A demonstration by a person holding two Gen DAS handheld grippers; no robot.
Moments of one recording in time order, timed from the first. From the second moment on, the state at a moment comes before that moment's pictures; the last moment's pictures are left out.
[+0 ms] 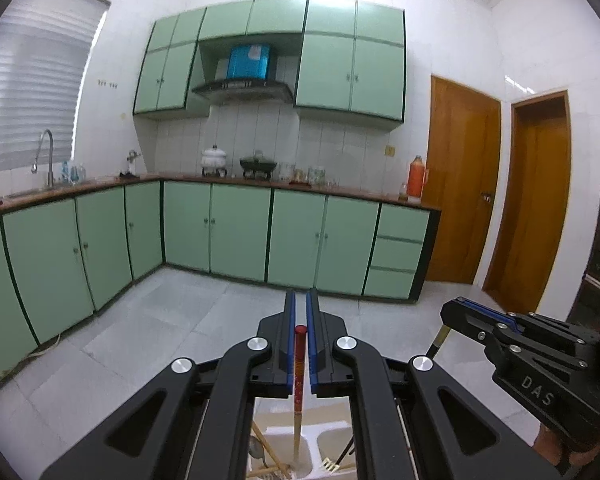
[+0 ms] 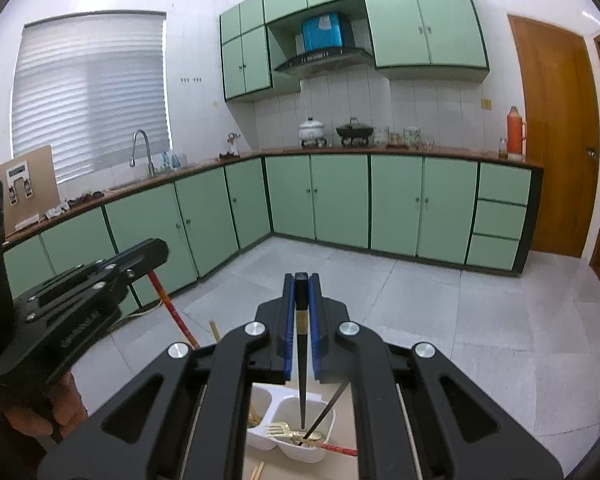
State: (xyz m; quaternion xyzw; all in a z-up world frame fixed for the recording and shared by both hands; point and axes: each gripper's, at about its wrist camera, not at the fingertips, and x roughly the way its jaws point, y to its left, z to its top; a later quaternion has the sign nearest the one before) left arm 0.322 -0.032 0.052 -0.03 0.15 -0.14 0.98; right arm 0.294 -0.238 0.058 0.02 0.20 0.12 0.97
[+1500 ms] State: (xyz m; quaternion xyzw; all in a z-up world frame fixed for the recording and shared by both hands) left arm 0.151 -0.006 -0.044 -0.01 0.21 -0.10 0.97; right arm 0.110 -0.260 -0.034 0.02 0.18 0.01 0.98
